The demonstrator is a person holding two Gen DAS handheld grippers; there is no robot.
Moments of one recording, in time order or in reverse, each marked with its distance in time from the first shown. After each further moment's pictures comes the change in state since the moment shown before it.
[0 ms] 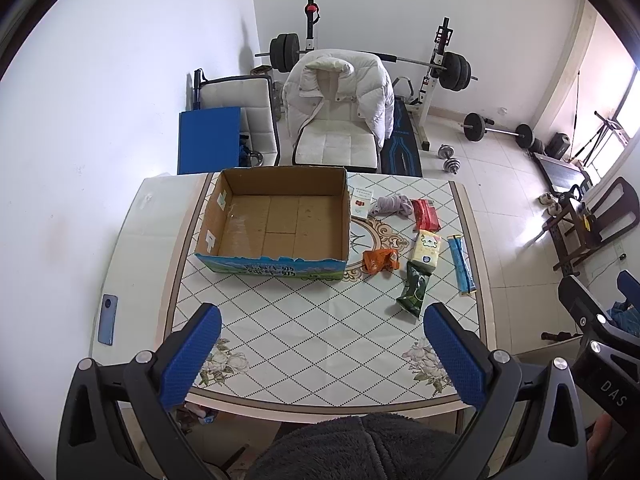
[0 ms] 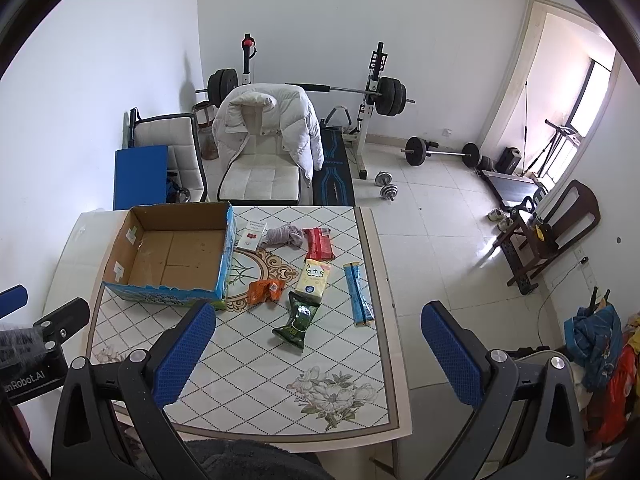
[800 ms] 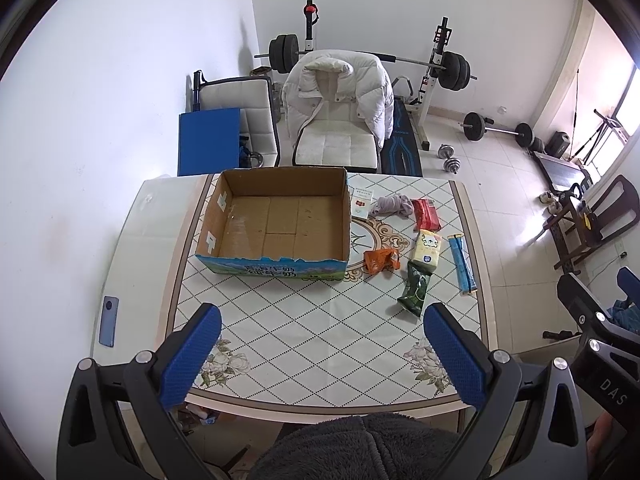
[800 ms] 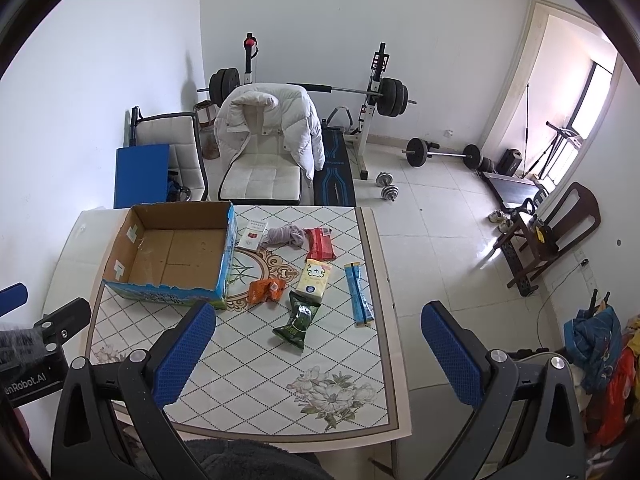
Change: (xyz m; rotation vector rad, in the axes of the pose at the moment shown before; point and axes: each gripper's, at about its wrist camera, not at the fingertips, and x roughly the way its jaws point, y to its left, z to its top) left arm 0.000 0.004 -0.004 0.001 -0.005 0.001; right arm 0.001 -0.001 -0.002 -0.003 -0.003 0.002
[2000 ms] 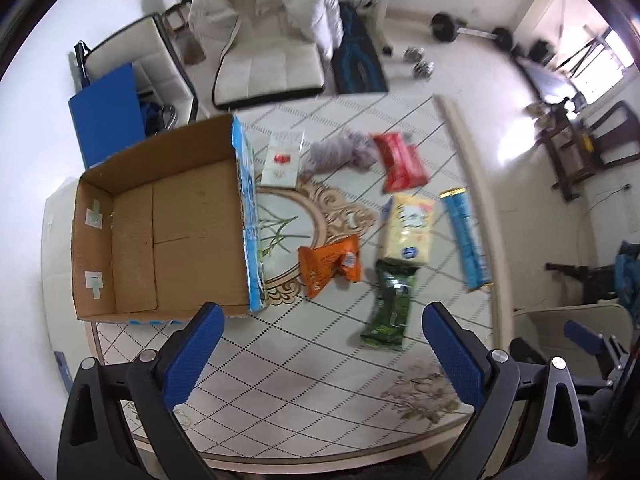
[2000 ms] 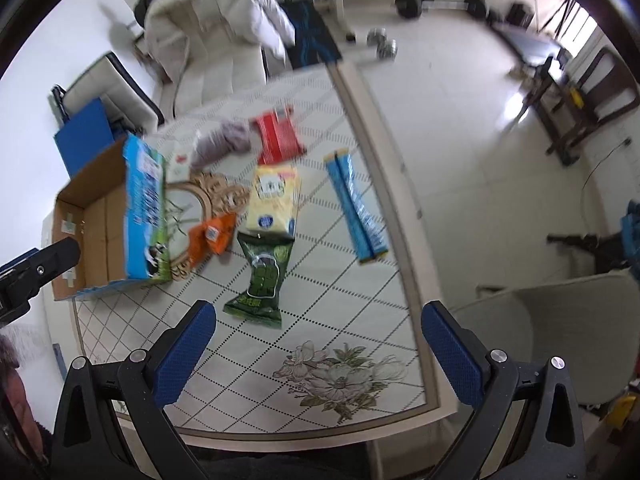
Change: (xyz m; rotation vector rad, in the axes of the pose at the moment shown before) left arm 0.285 -0.124 0.085 0.193 0.355 -0.051; right arm 0.332 -0.097 -0.030 0.253 0.552 0.150
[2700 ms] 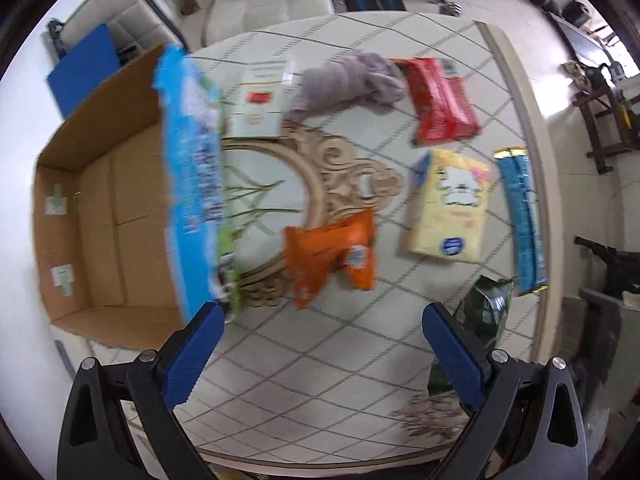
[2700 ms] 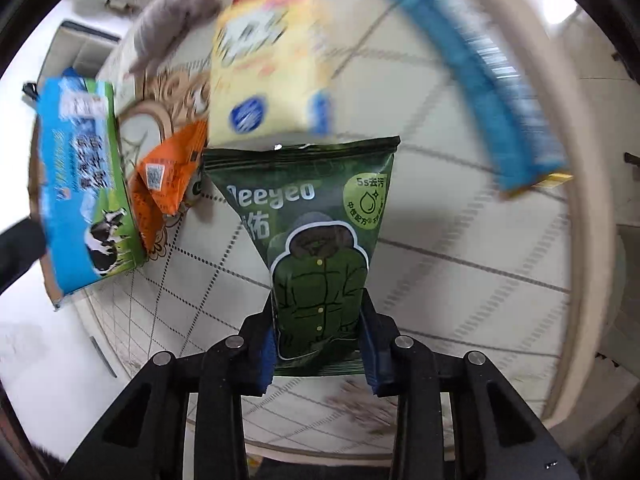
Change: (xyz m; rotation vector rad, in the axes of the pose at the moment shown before) left arm 0.114 -0.033 0.033 0.010 0.228 0.038; right arm 0.164 -0.001 -0.016 0.134 0.263 0.165
